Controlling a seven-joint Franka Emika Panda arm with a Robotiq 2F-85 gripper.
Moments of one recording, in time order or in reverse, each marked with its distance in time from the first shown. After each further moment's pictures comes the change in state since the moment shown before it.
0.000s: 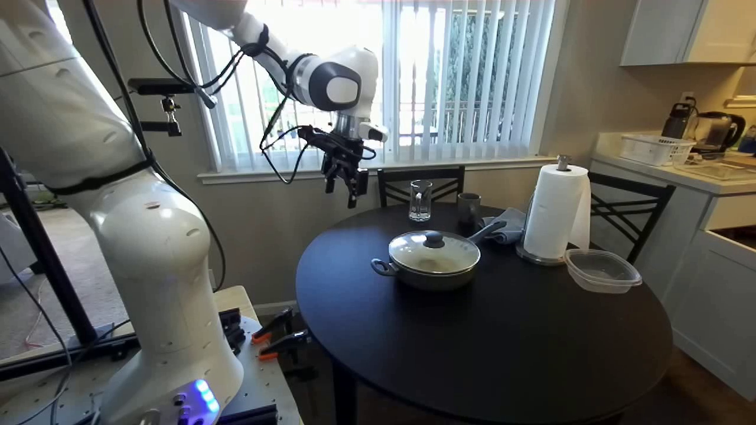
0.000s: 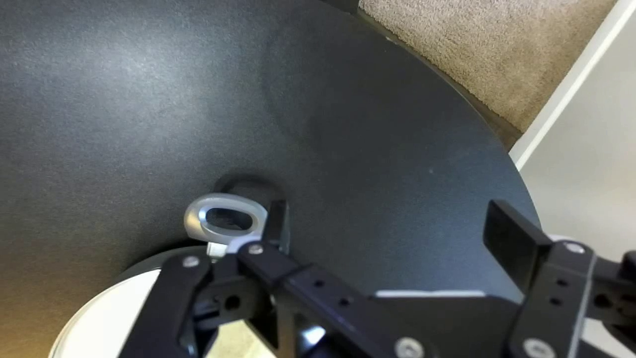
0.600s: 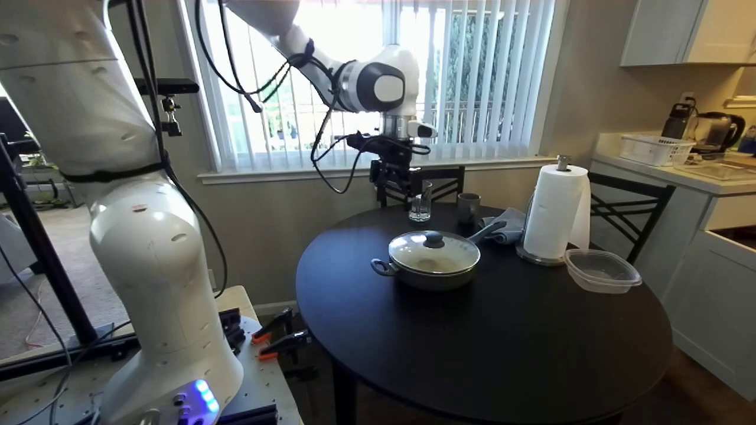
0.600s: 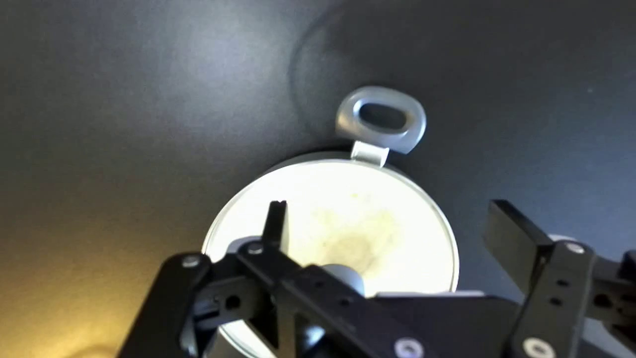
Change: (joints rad) arm -0.127 0.200 -0.048 0.187 -0.233 0.074 -0.045
